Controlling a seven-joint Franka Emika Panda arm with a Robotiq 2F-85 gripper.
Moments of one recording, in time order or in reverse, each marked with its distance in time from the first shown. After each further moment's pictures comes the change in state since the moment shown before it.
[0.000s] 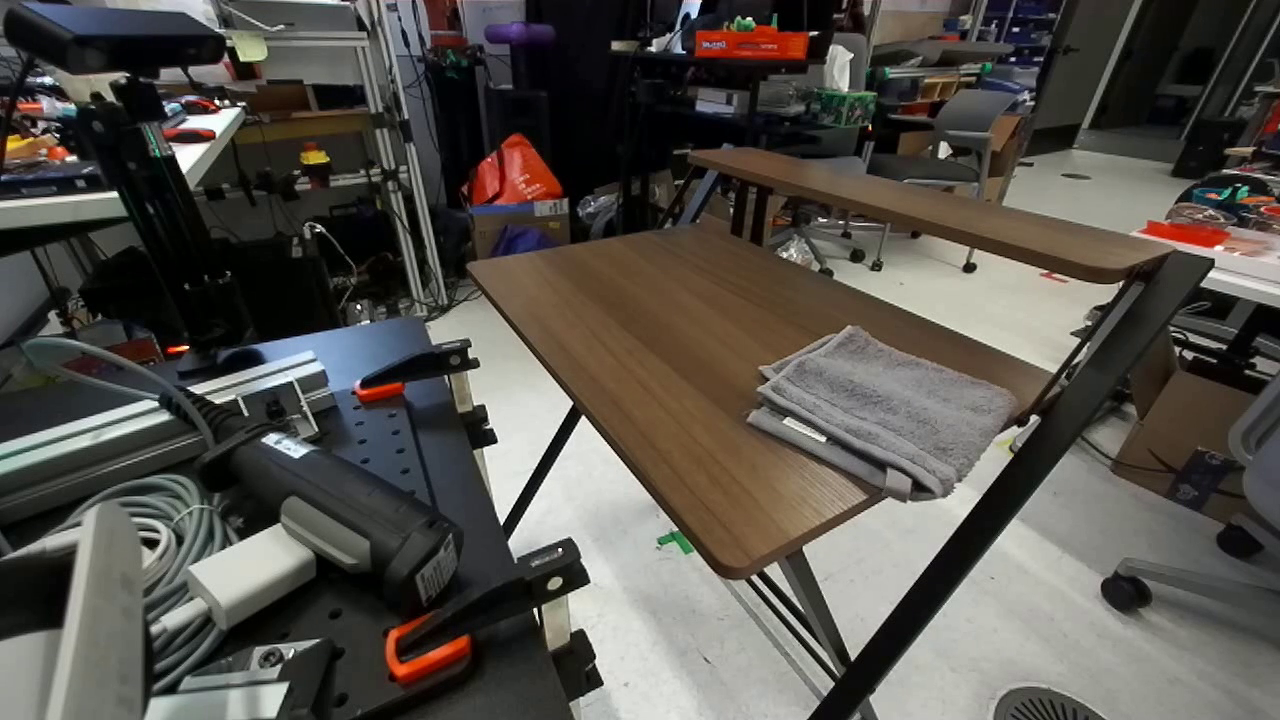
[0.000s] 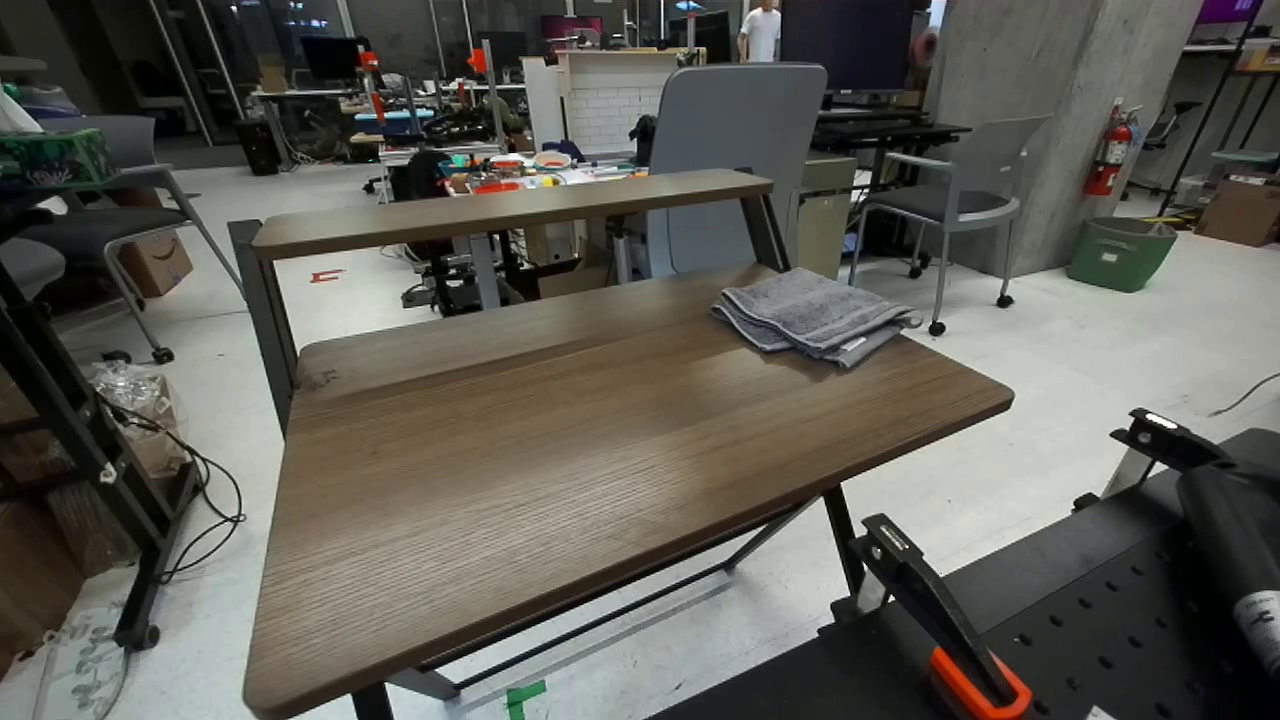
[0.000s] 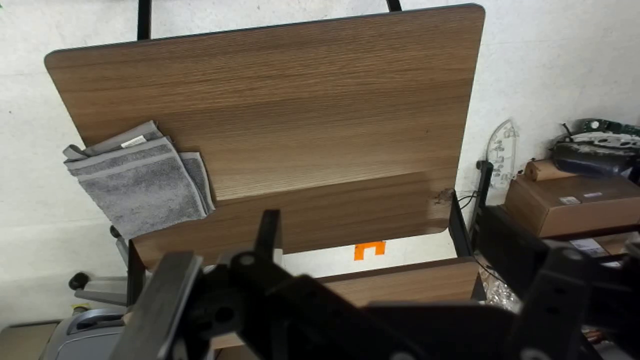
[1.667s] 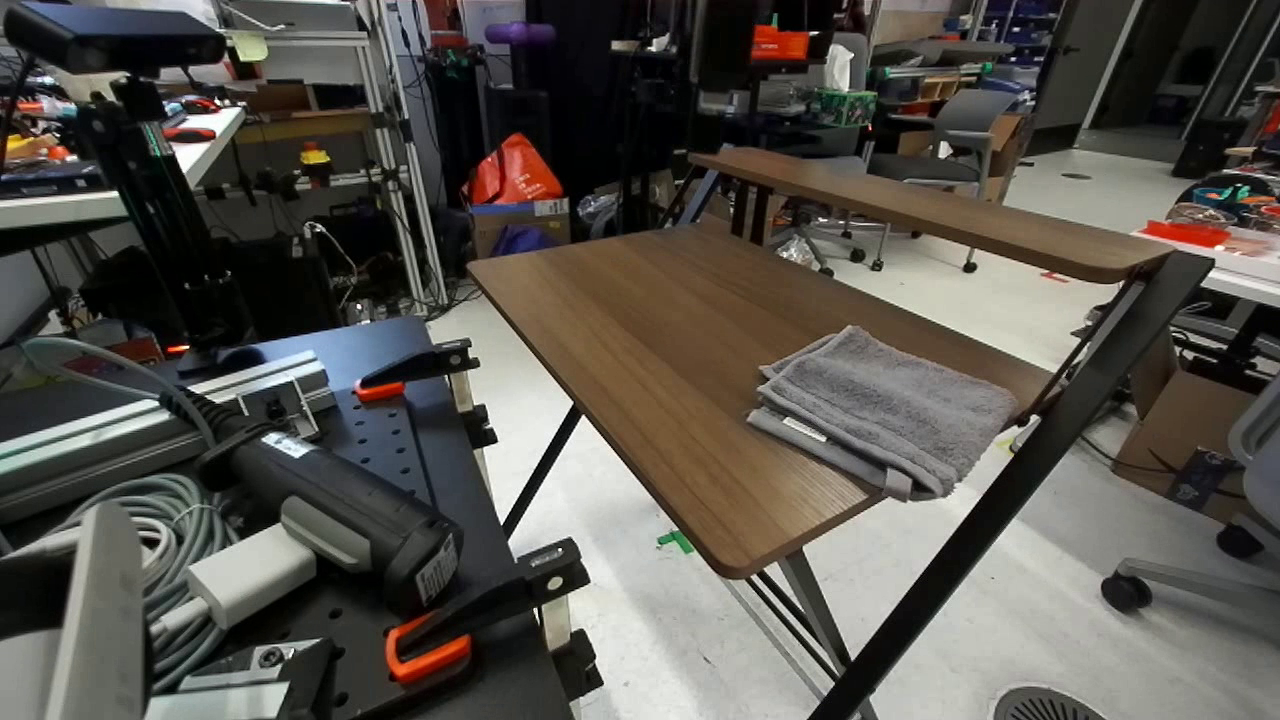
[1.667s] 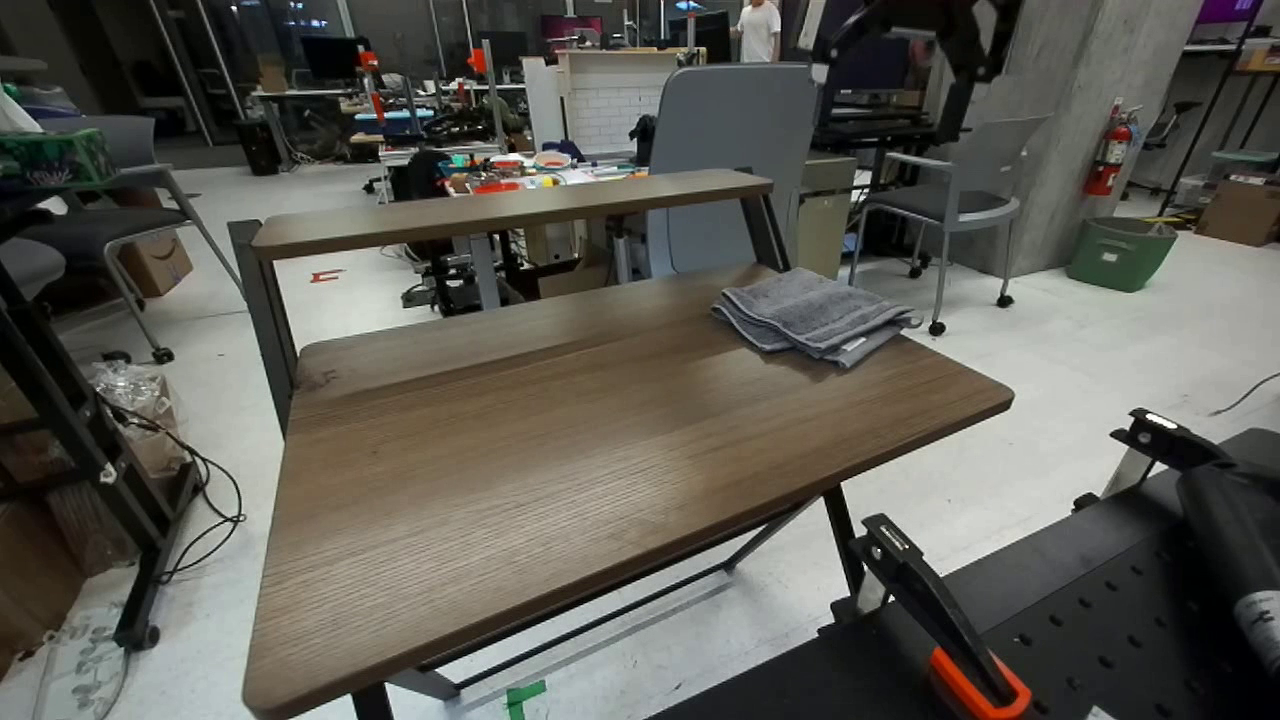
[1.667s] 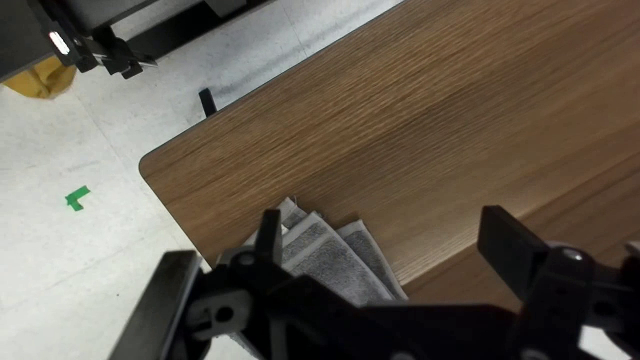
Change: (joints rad) arm -0.162 0.581 -0.244 0.153 -0.001 0.098 0.000
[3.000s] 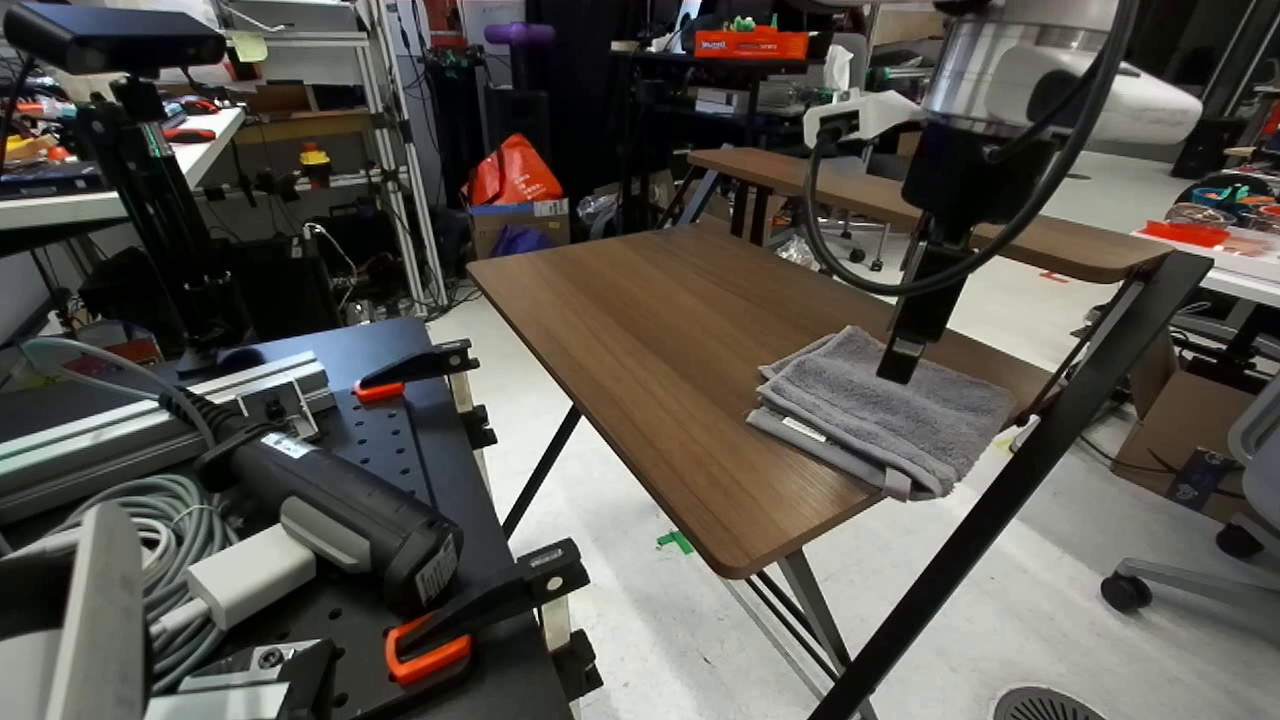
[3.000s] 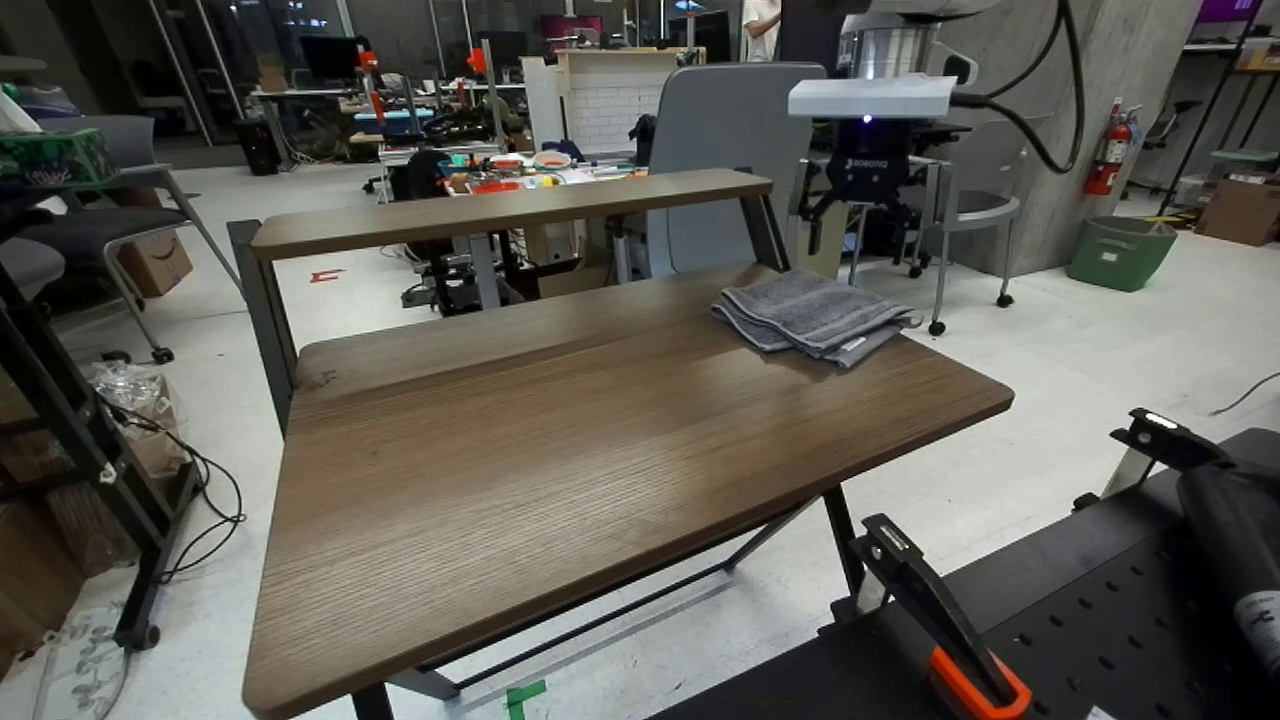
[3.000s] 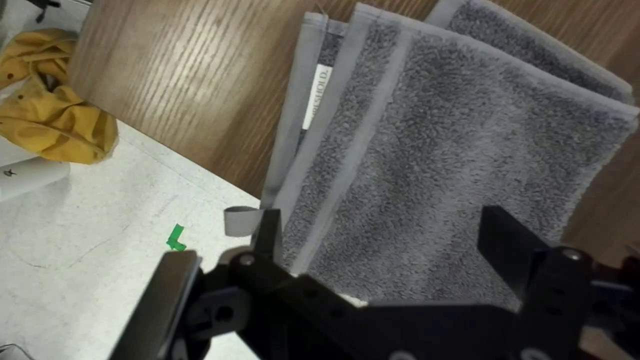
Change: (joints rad) arm 0.022 0.644 -0.185 0.576 -0.003 0.003 0.383
